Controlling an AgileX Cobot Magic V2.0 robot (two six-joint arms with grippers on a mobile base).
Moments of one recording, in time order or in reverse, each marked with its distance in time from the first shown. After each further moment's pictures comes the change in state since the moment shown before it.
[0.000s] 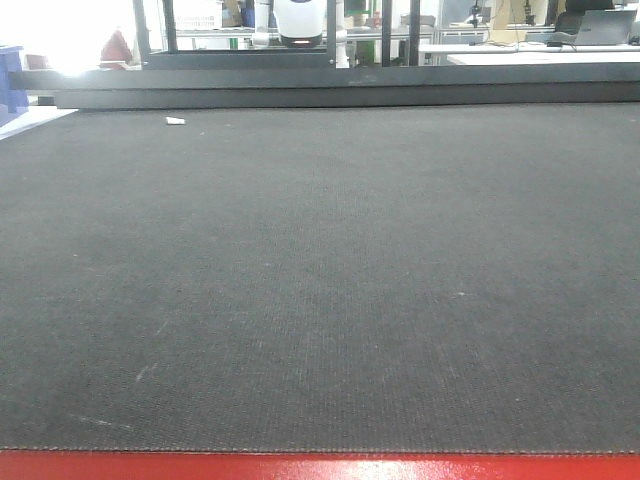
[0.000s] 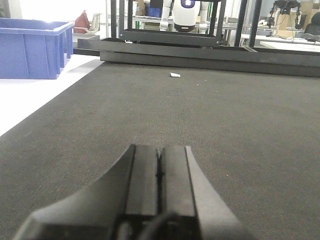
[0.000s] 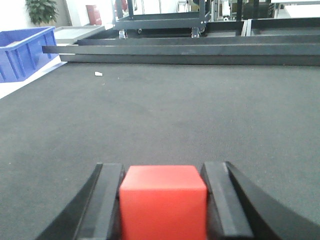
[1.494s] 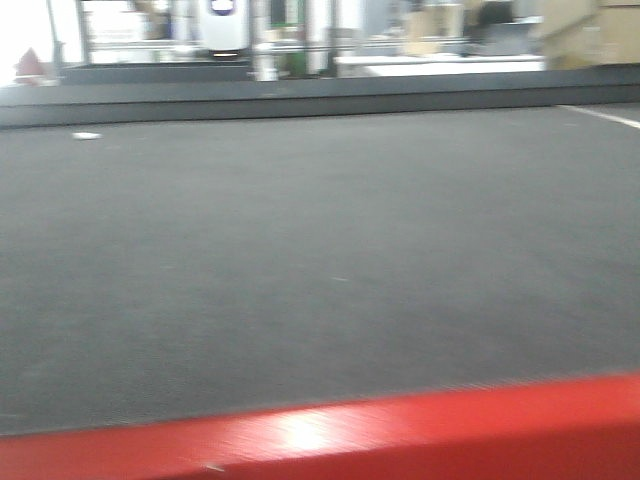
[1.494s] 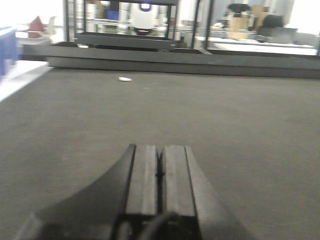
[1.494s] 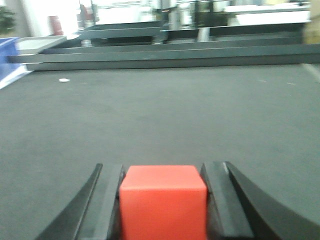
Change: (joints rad) left arm 0.000 0.000 0.000 0.000 0.000 0.000; right arm 0.000 -0.004 0.002 -0.002 0.000 0.000
